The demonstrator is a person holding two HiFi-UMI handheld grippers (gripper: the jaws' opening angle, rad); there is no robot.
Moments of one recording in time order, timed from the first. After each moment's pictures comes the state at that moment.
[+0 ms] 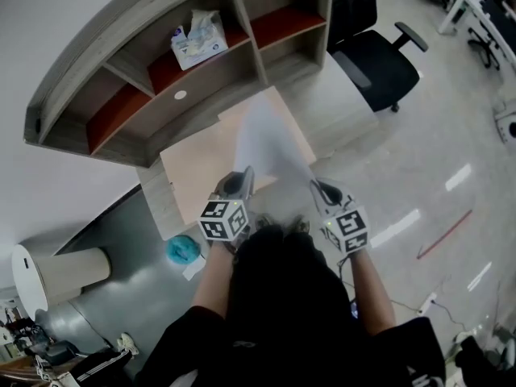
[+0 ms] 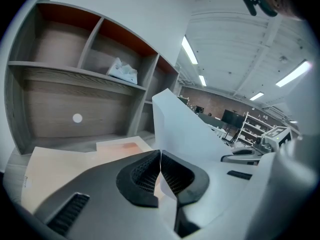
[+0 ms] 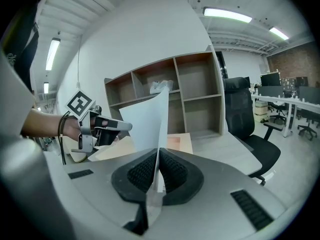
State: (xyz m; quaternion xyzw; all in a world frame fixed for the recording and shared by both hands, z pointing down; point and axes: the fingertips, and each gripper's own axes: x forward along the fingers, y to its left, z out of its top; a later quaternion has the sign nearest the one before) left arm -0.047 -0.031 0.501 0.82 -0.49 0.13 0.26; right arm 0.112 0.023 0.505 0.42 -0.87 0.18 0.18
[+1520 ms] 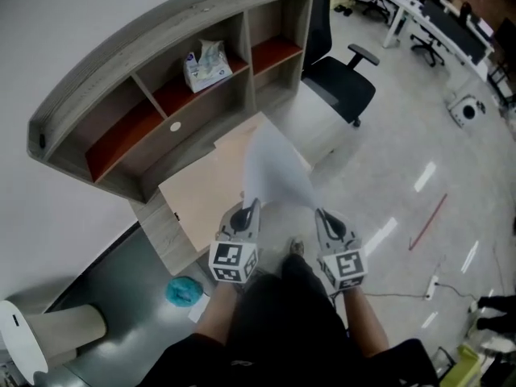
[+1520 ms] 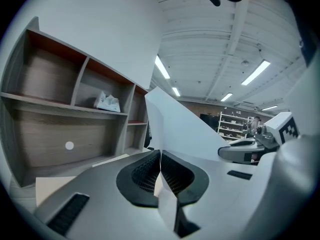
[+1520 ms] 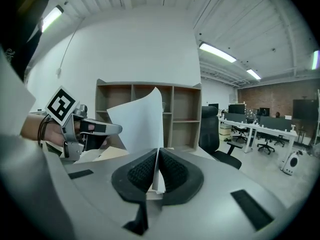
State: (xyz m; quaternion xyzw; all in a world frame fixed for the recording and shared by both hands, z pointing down) left arm -0.088 0.048 0.420 0.90 -0.40 0.08 0.14; right arm 0.051 0.120 0.416 0.60 -0.78 0.09 0.15
